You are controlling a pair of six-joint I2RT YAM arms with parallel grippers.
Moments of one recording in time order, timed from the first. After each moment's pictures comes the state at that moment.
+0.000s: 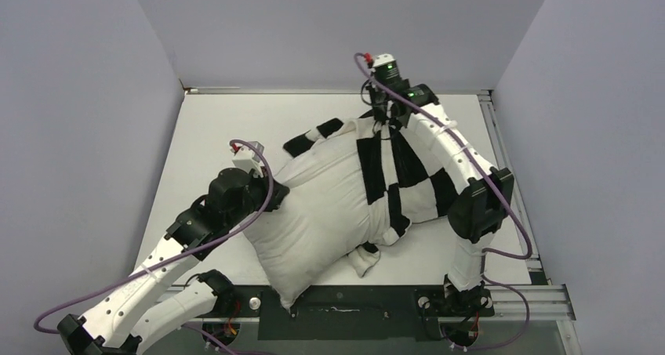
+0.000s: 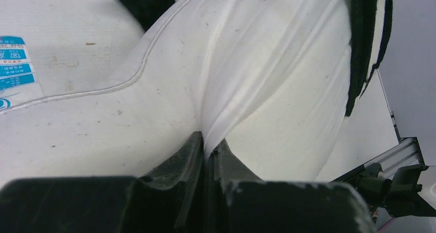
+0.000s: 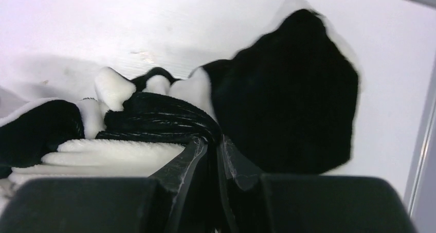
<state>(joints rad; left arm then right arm) -0.66 0.79 0.80 -0.48 -0.12 -0.59 0.53 1.90 1.92 -0.78 0.27 0.06</state>
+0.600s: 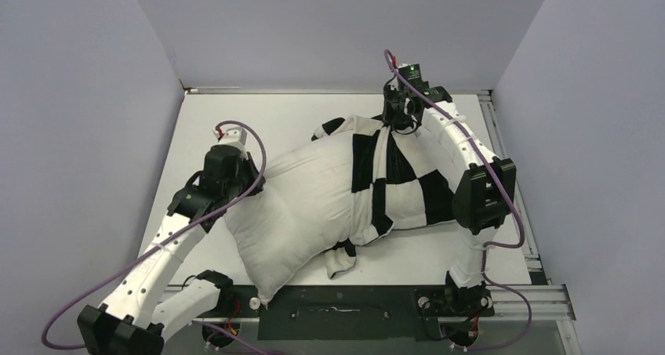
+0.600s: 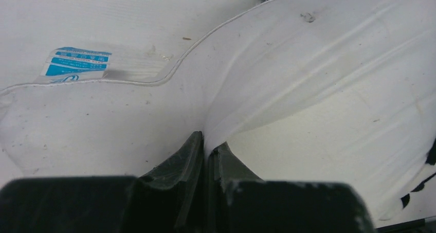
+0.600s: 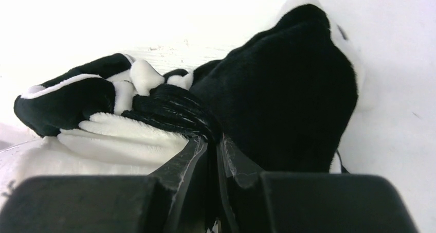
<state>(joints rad) -0.39 0.90 0.88 -0.60 -0.11 -0.51 0.29 1.90 1.81 -0.74 -0.04 0.25</state>
